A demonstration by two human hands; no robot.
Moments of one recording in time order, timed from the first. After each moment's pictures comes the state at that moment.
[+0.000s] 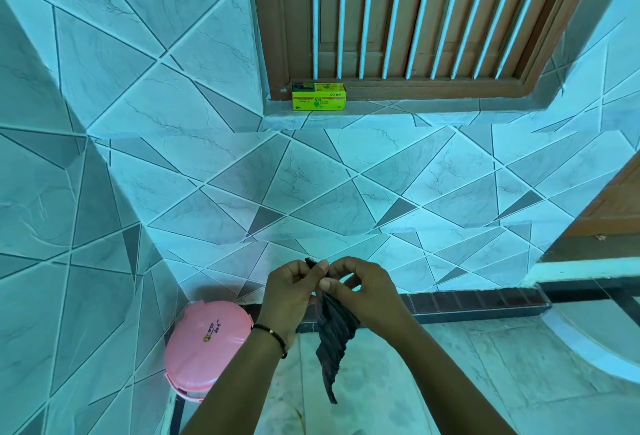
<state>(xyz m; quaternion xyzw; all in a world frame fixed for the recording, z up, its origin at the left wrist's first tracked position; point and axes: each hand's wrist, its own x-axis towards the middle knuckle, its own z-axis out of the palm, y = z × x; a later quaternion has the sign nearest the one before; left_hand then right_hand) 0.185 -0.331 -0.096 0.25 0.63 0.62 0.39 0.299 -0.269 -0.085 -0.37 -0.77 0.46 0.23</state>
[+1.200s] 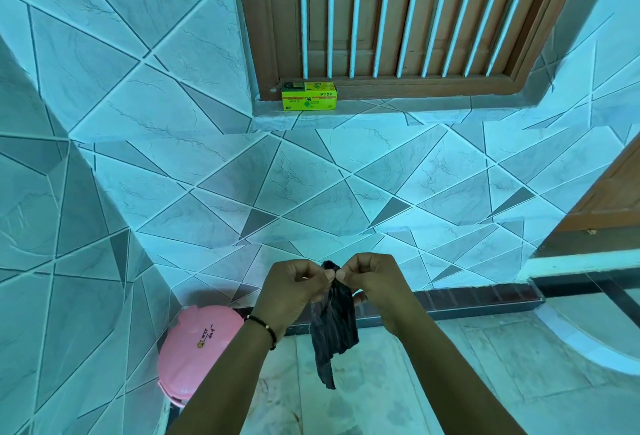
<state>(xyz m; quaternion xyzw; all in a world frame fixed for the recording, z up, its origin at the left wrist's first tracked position) 0.175 -0.316 -0.096 0.34 0.64 0.55 0.41 0.306 -0.244 -0.080 -0.43 -0.63 0.60 0.24</state>
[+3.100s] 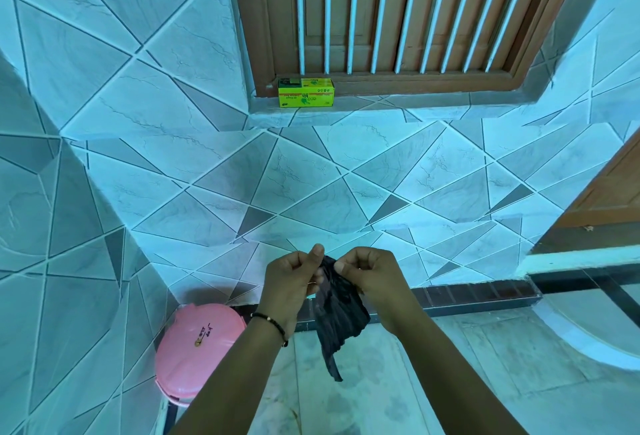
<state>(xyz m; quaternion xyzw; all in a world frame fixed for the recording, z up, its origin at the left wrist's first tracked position) 0.184 -0.302 -0.093 0.22 0.61 0.64 0.42 0.305 -0.239 -0.084 -0.41 -0.62 0.61 0.28</state>
